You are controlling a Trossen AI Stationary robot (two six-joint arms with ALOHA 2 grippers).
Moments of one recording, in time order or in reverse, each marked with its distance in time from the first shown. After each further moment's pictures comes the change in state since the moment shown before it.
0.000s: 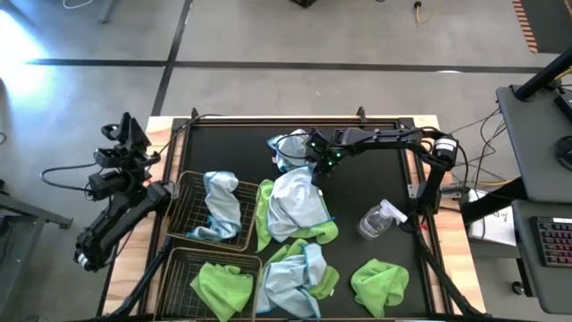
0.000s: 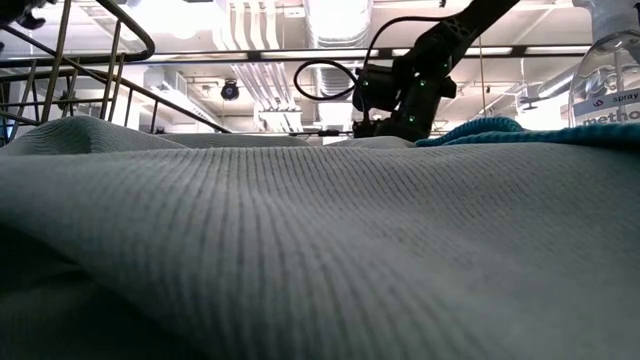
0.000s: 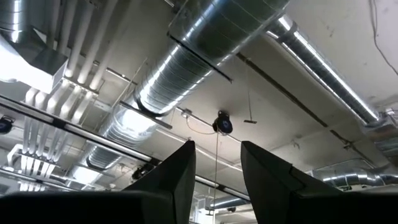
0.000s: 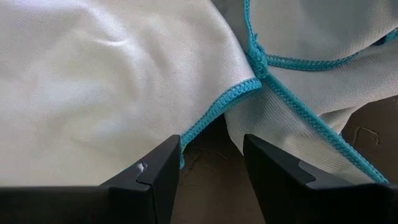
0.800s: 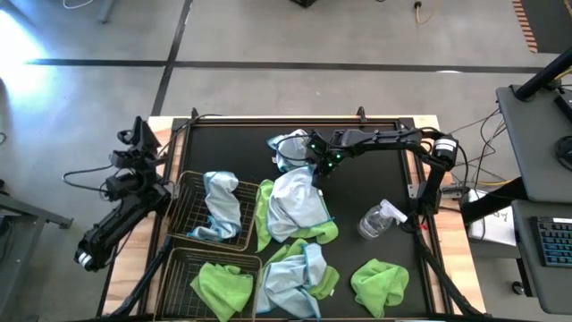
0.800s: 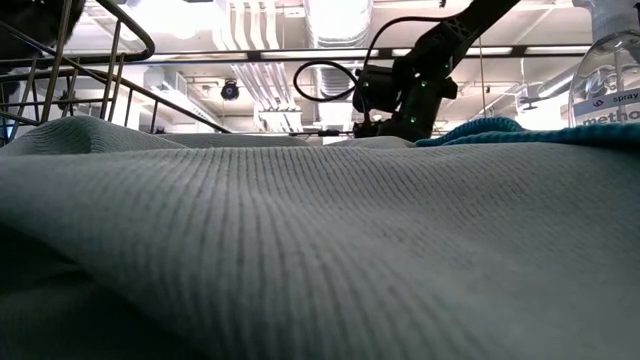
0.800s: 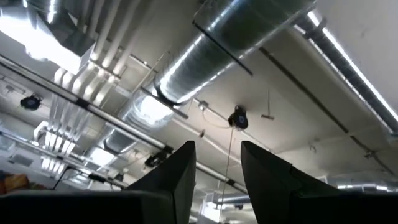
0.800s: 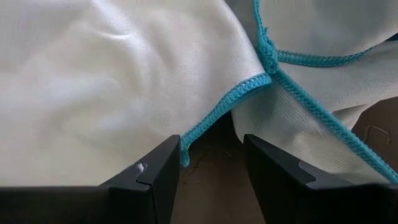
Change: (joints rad) left arm 0.001 -0.004 -0.190 0.158 -0.098 -0.066; right arm 0.009 0.001 -0.011 0.006 0.000 0.001
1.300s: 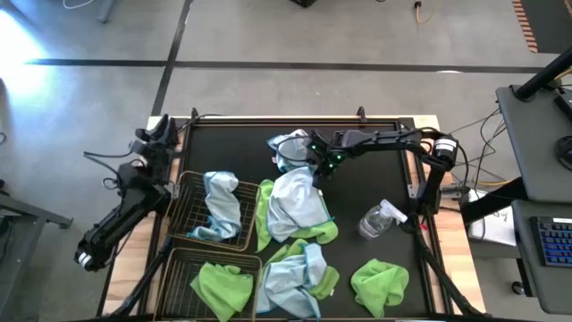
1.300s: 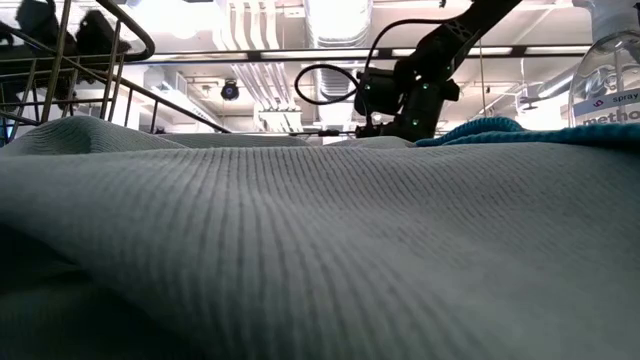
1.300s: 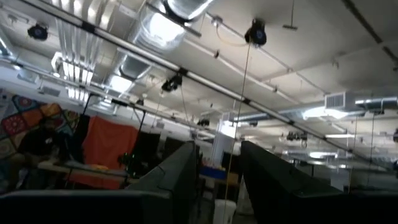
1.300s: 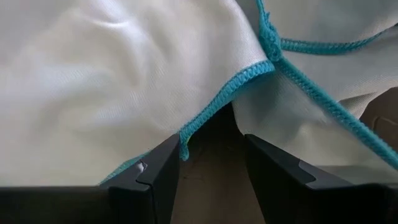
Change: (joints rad) left arm 0.000 0.001 0.000 -0.377 -0.017 -0.002; right arm 0.000 0.000 -0.018 0.003 0.000 0.007
